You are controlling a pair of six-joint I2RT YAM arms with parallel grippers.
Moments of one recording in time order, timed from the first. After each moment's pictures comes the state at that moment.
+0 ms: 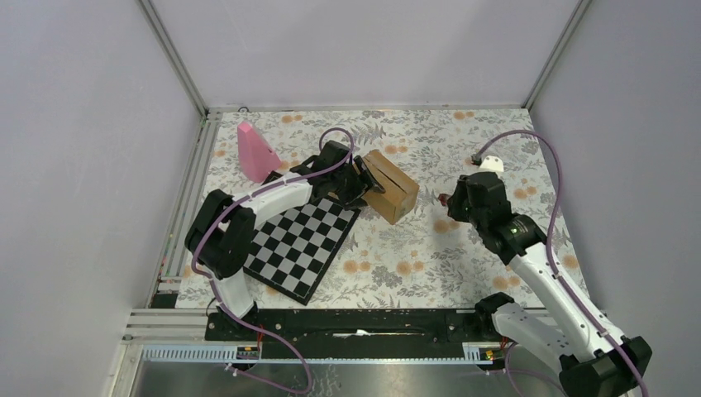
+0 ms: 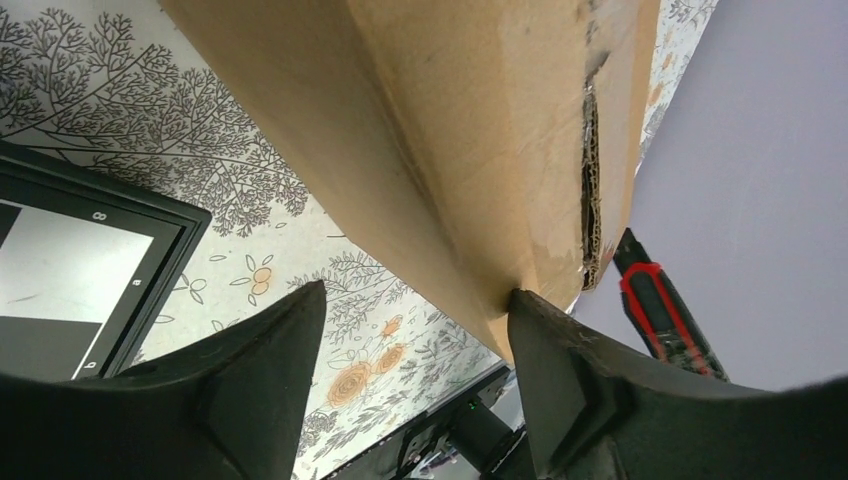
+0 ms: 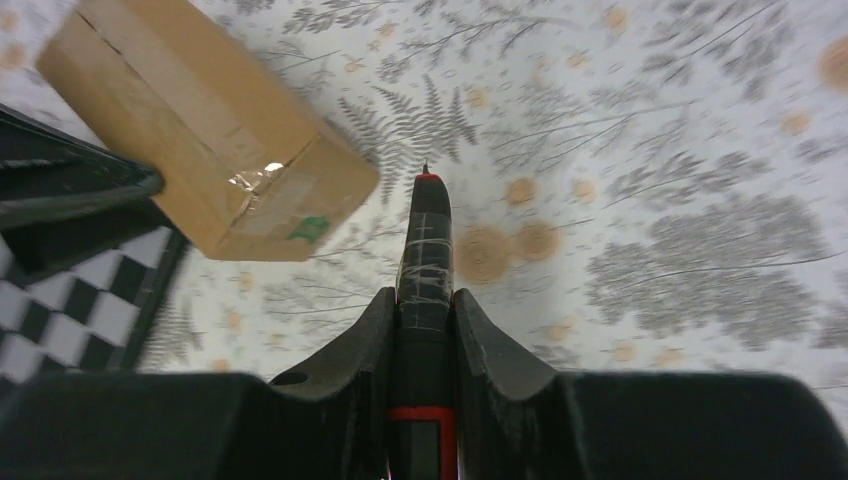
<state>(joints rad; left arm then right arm) -0.62 1.78 1.21 -0.23 0.28 -1.15 0.46 0.89 0.86 -0.61 0.34 0.39</state>
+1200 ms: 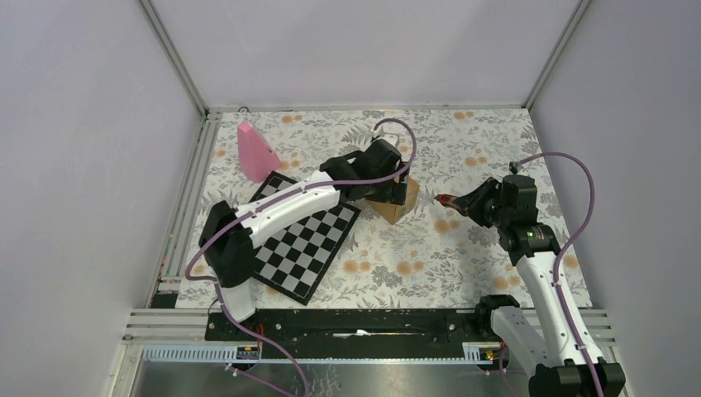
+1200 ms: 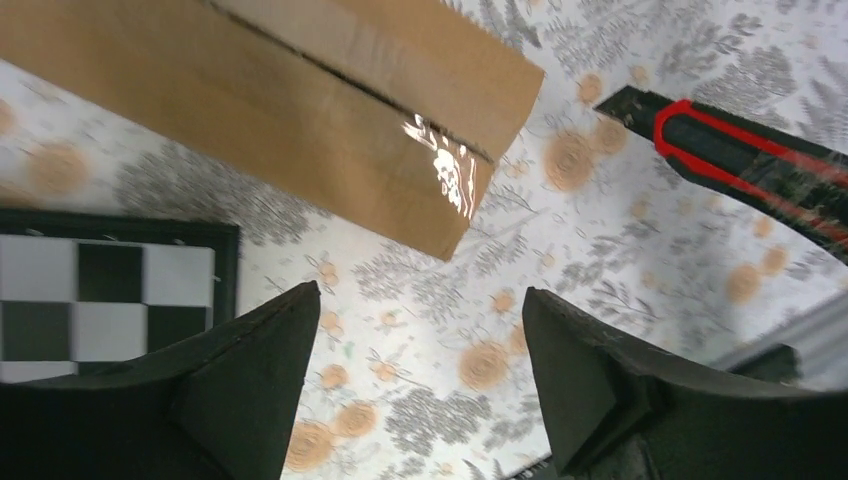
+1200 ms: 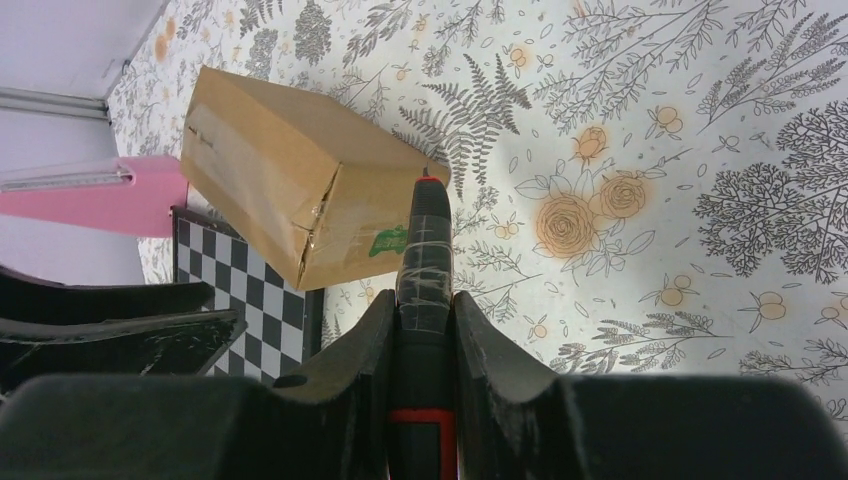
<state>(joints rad) -0.89 1.77 1.56 -0.63 -0.11 -0.63 0.08 0.81 0.74 -0.54 -0.12 0.73</state>
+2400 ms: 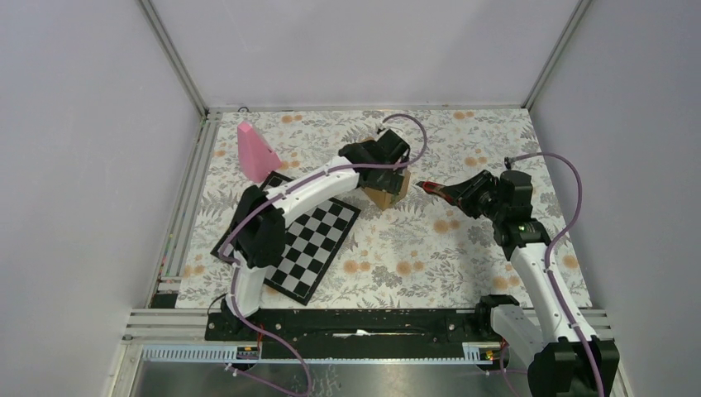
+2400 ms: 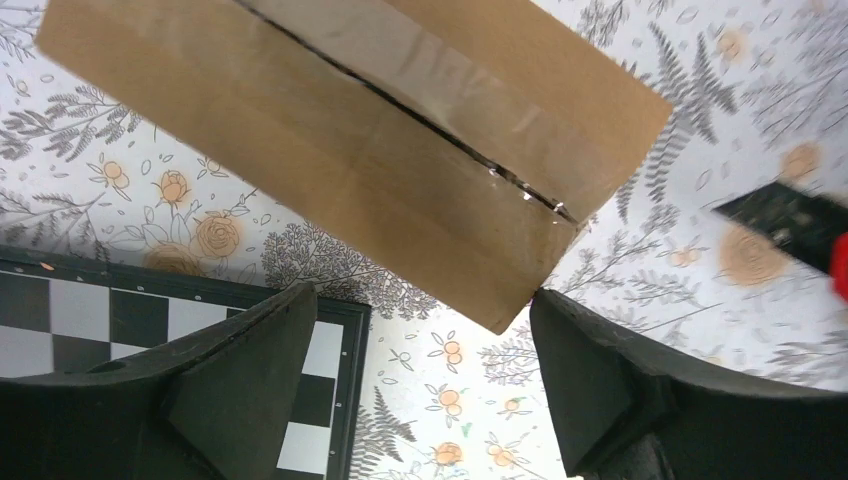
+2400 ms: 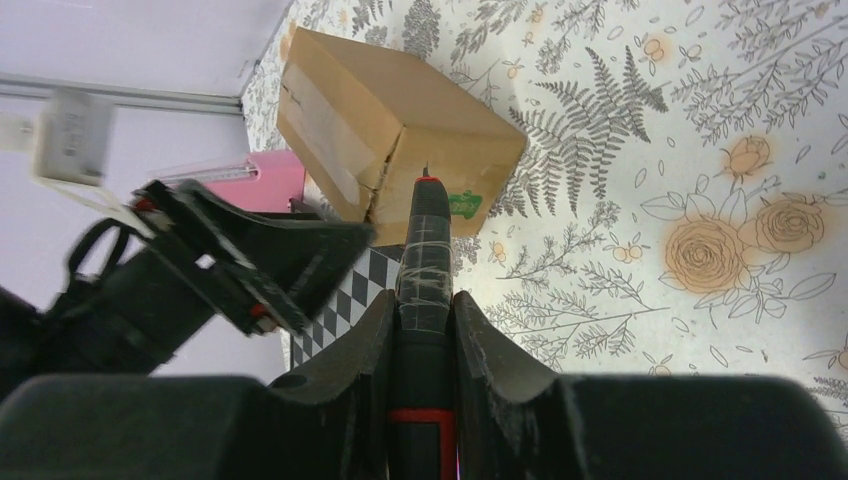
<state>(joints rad) -0.86 2.04 1.84 -0.78 -0.35 -0.41 0.04 0.90 0.67 -0.27 -0.32 0.90</state>
